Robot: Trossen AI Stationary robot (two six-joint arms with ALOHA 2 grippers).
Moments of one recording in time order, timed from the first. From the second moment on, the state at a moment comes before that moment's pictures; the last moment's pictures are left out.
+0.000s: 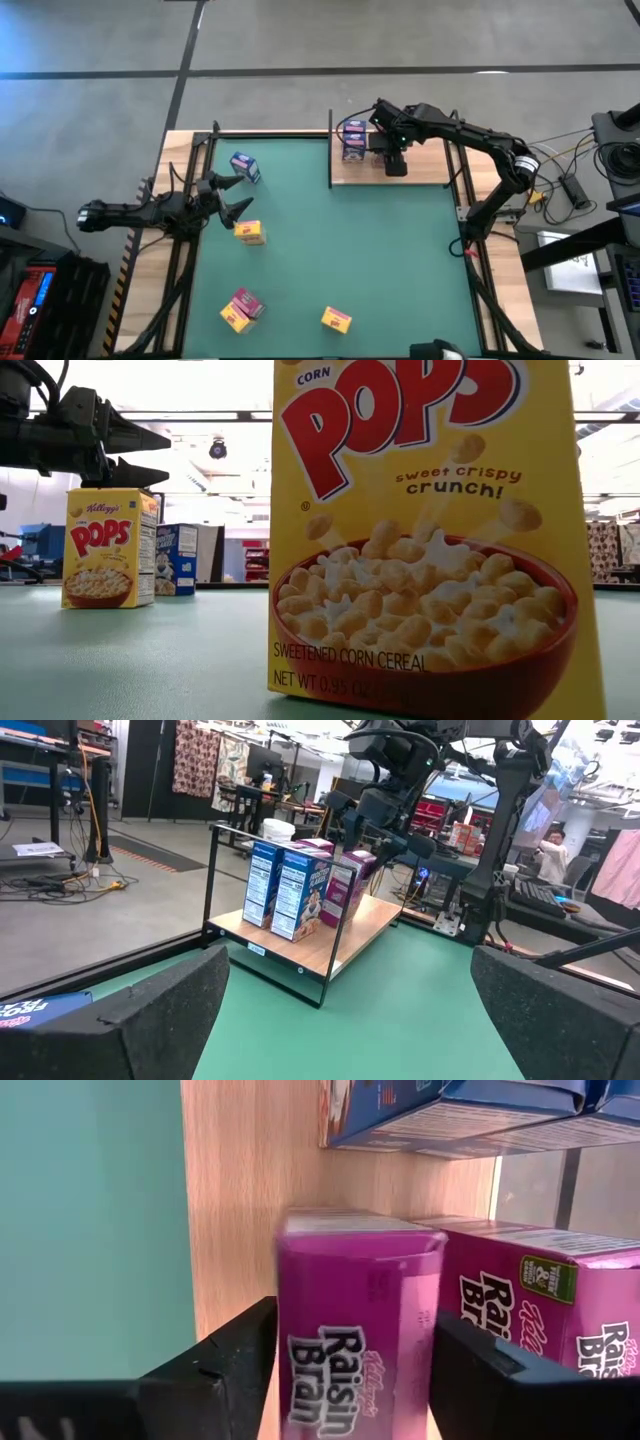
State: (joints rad) left arm -0.05 0.01 0.02 0.06 -0.51 -0.20; right arm -0.60 1.62 1.42 -1.06 0.07 -0.66
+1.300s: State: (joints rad) left arm -0.05 0.01 0.02 0.06 -0.51 -0.20; right arm -0.63 1.65 1.41 -1.00 0.08 -0.63
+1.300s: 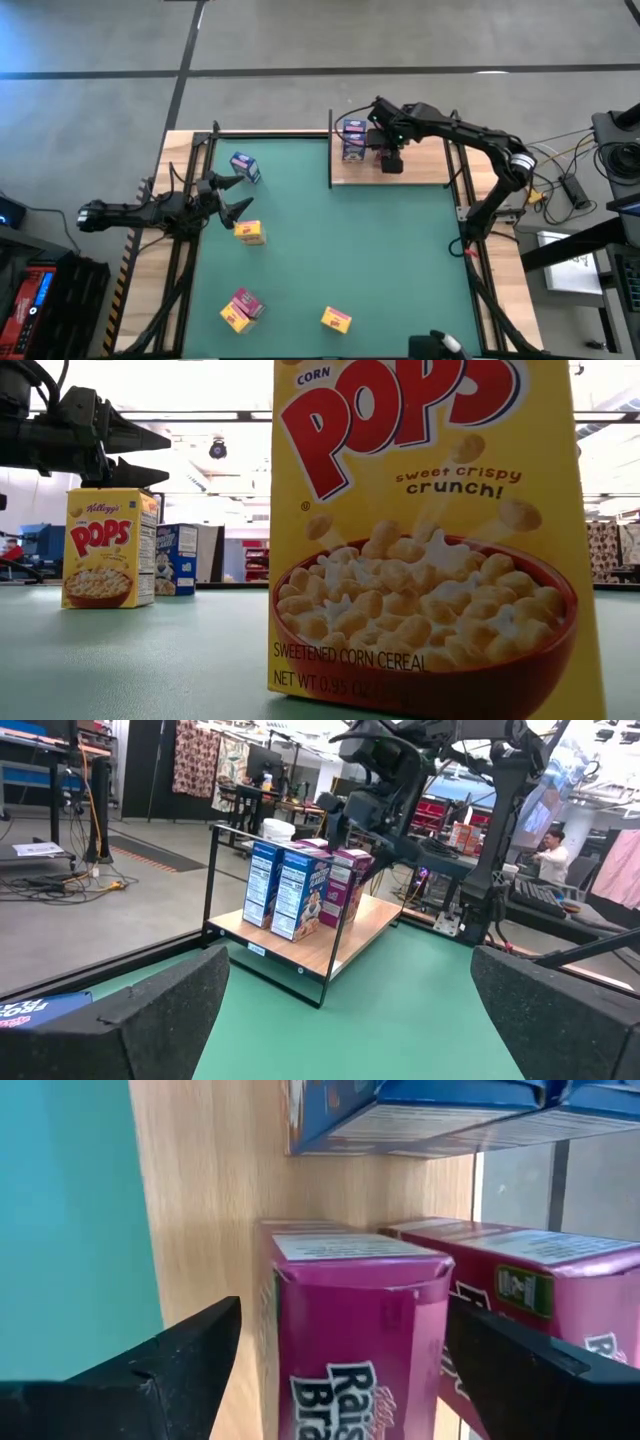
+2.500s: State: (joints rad) left arm -0.05 0.01 0.02 0.06 -0.51 -0.20; right arm -0.64 1.67 1.42 -0.95 0.10 -0.73
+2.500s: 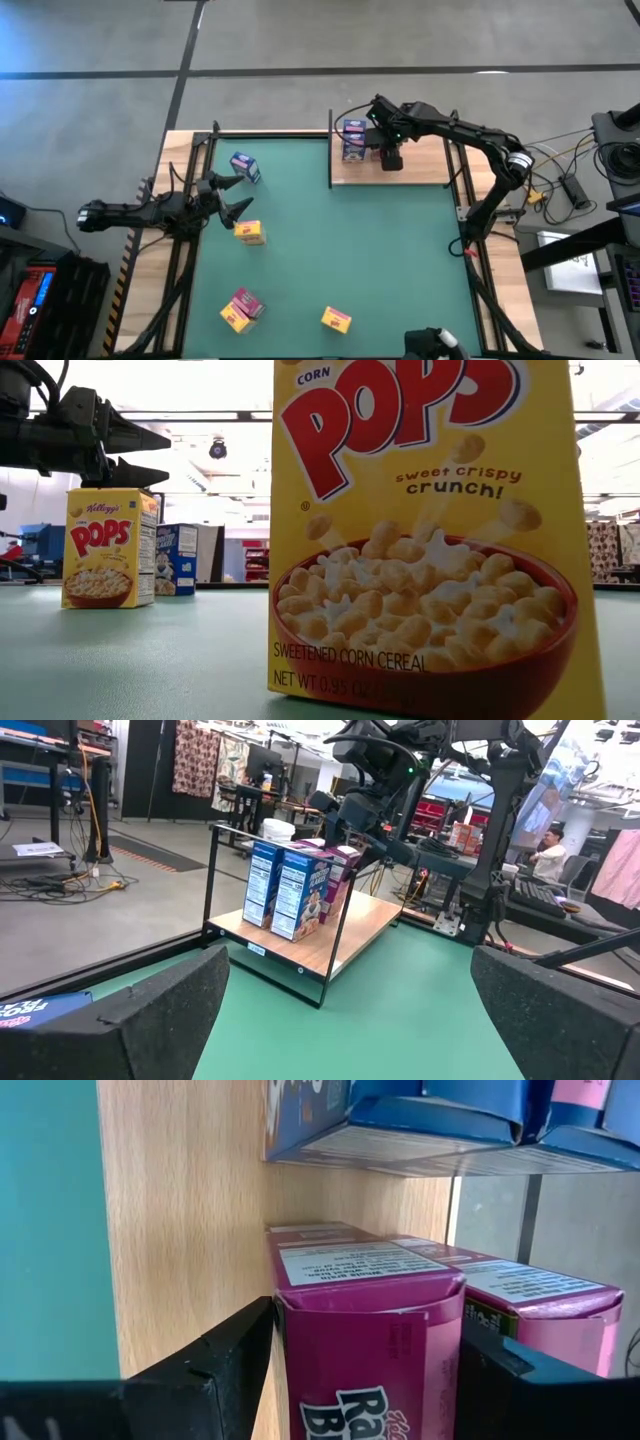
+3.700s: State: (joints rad) left arm -0.05 0.01 0.02 0.06 -0.51 -0.20; right arm -0.68 1.66 1.46 -1.05 0.10 -0.67
